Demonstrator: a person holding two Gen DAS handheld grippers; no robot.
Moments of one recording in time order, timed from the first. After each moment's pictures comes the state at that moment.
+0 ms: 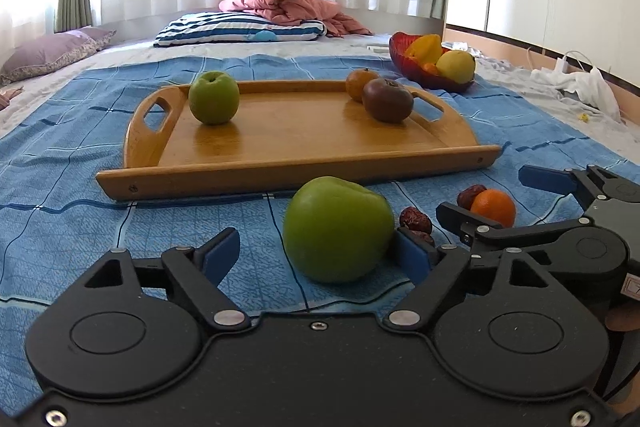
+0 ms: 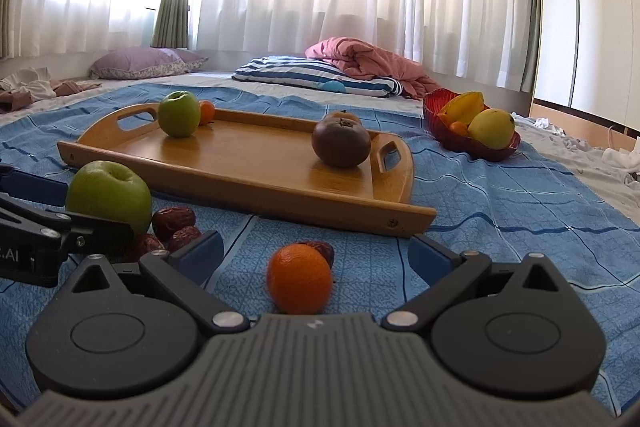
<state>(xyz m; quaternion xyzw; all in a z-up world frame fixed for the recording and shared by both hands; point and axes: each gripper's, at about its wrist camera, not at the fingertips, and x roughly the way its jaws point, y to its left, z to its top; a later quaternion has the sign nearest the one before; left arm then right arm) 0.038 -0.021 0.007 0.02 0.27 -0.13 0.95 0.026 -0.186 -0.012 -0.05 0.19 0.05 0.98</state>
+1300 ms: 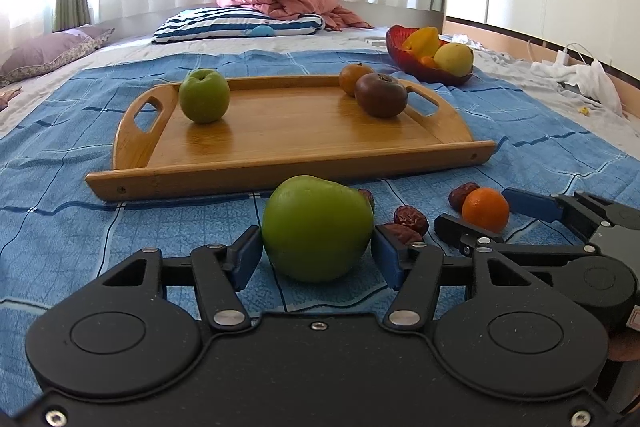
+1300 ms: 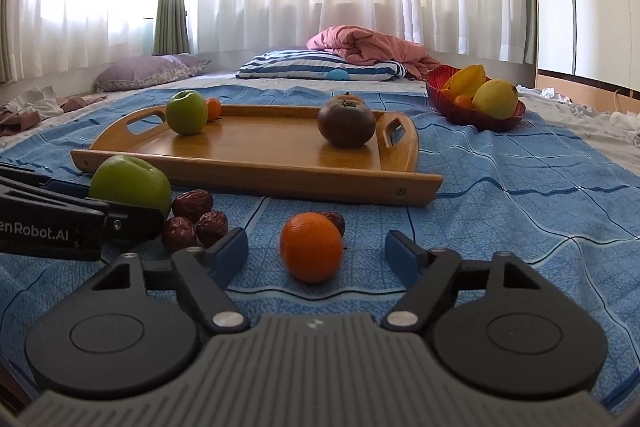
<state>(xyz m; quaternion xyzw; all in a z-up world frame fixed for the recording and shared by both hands) 0.039 -0.033 0.006 0.02 0.28 -0.12 0.95 0.014 -0.193 -0.019 0.00 0.21 0.06 0.98</state>
